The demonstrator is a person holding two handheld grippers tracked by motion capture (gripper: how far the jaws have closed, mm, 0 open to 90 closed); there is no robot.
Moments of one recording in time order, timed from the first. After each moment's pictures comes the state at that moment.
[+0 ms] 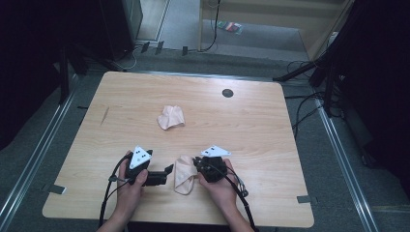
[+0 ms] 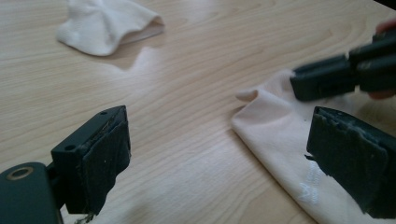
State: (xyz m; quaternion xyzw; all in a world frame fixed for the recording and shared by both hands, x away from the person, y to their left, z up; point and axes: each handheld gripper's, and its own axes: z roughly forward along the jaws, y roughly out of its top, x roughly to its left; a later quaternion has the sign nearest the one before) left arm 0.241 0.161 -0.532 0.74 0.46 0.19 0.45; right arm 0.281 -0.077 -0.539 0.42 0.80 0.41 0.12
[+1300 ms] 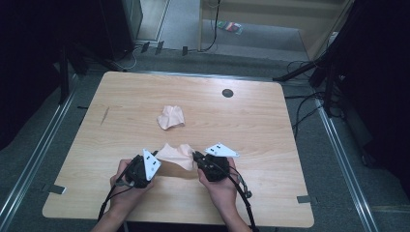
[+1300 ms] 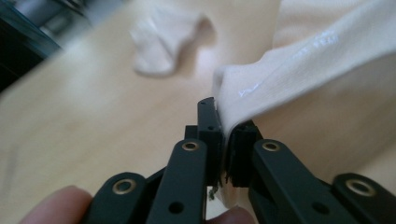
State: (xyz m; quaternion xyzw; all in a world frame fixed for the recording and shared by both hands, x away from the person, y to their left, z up) left arm 0.236 0.150 -0.531 0.80 0.37 0.37 0.29; right arm 0.269 -0.081 -0.512 0.44 0.76 0.46 0.13
